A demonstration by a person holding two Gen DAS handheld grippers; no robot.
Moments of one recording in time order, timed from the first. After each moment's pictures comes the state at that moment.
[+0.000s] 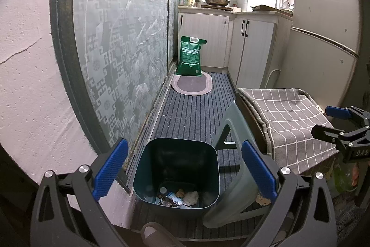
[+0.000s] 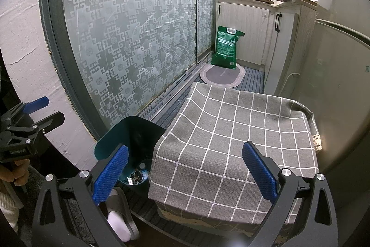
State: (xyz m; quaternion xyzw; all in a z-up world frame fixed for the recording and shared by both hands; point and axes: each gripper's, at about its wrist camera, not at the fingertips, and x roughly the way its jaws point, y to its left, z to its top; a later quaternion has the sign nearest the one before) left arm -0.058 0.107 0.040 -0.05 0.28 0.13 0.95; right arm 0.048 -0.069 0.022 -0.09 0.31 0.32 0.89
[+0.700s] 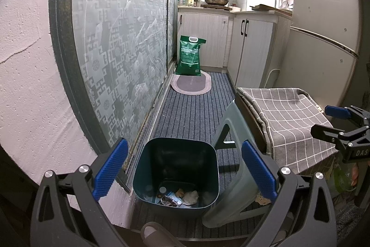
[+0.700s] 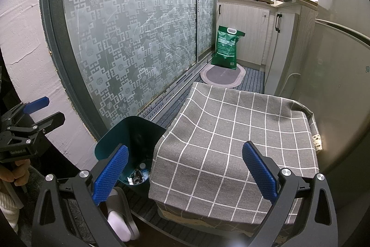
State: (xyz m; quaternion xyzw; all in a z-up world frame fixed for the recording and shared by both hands) left arm -0.058 0.105 0.039 -0.05 0.29 0.13 0.95; right arm 0.048 -0.068 0.021 -0.09 0.31 0.32 0.89
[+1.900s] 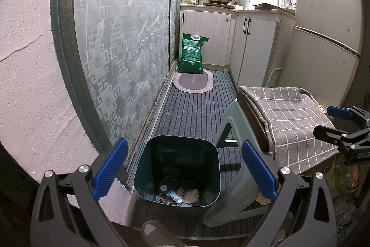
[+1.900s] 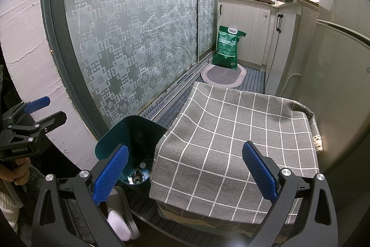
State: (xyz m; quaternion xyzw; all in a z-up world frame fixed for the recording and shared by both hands) left arm -0.057 0.107 0.040 -0.06 0.29 0.13 0.95; right arm 0.044 -0.063 0.022 -0.09 0.32 0.32 0.89
